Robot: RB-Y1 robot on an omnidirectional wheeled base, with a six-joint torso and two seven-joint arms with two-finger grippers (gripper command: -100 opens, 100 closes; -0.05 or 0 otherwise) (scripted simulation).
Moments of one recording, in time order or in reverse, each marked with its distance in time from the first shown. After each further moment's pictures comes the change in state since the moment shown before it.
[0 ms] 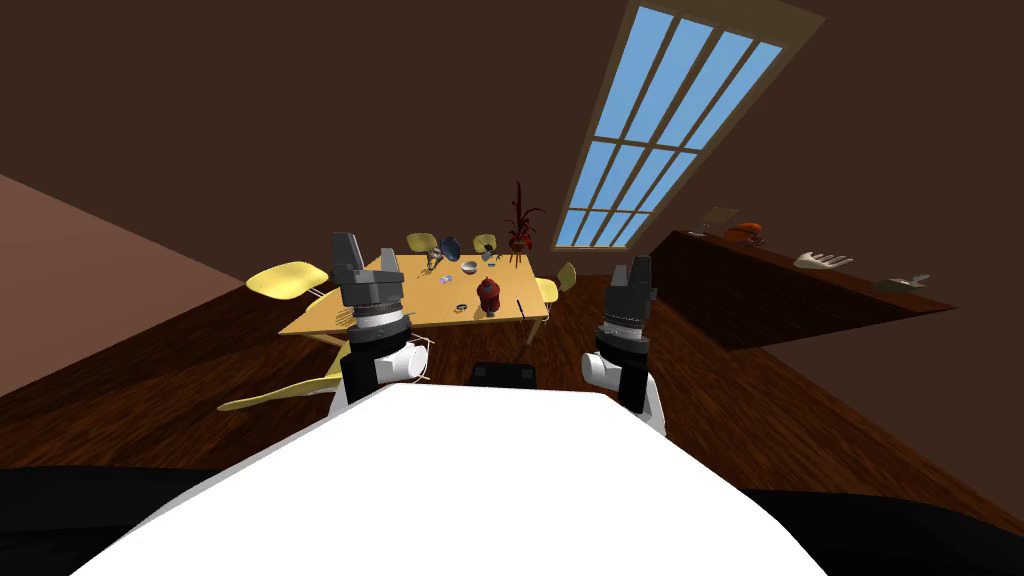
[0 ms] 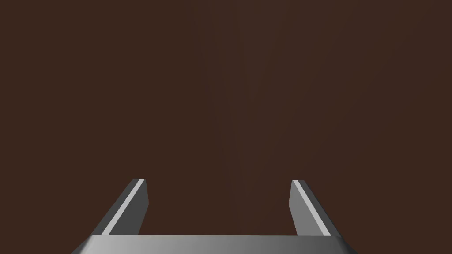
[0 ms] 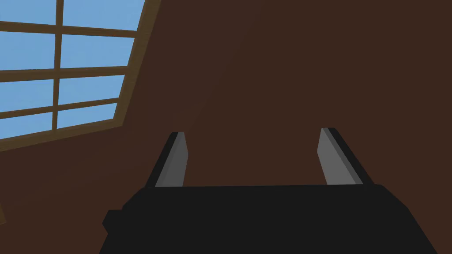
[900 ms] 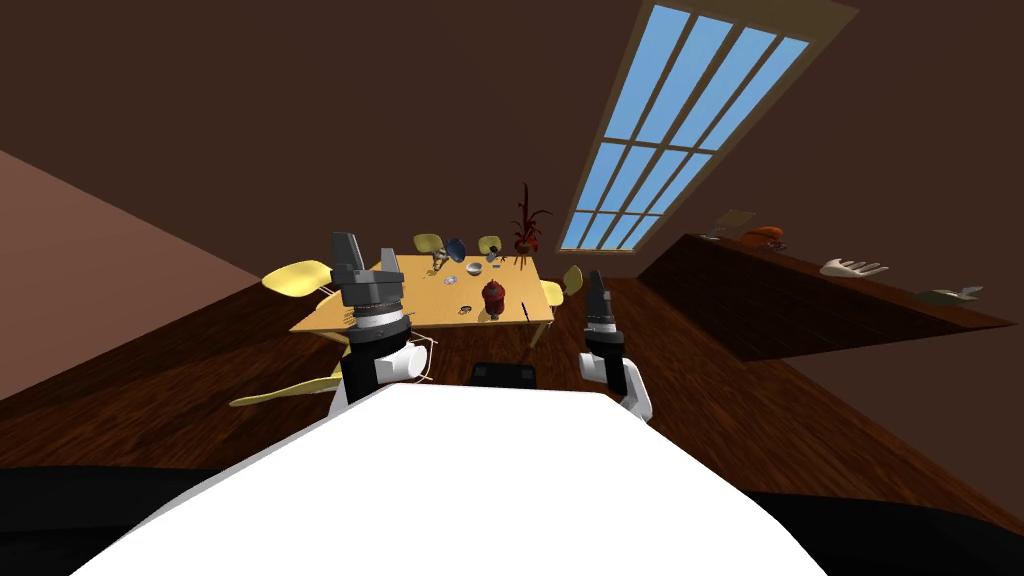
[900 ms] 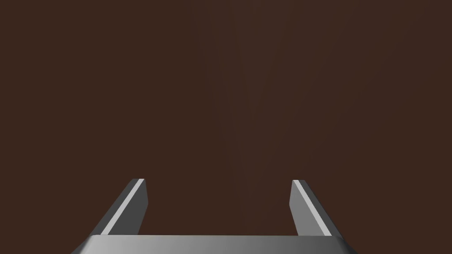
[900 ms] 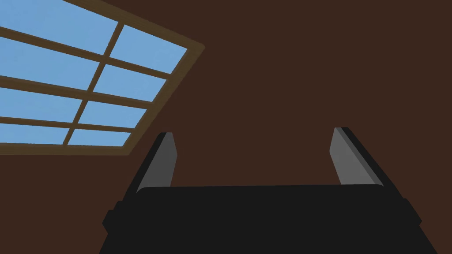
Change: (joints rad) left arm 0.000 0.000 0.000 0.000 0.000 0.000 0.000; right arm -0.051 -0.101 0.004 0.202 0.099 0.039 0.094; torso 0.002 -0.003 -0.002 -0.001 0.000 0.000
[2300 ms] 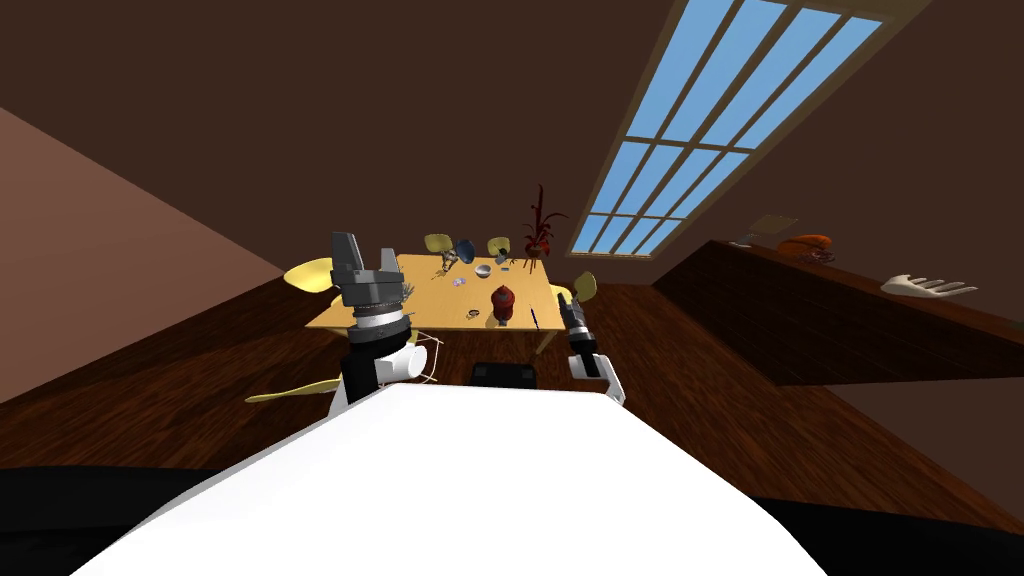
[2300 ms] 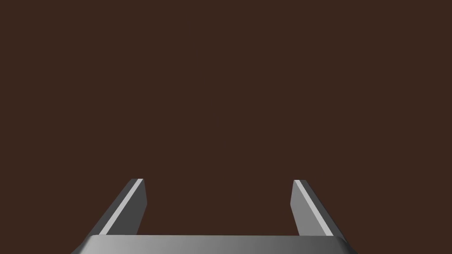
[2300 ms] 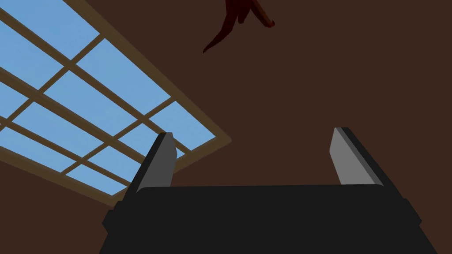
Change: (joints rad) left arm 0.000 0.000 0.000 0.000 0.000 0.000 0.000; right arm -0.097 -0.022 0.022 0.384 0.203 0.070 0.198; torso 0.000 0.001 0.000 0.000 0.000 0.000
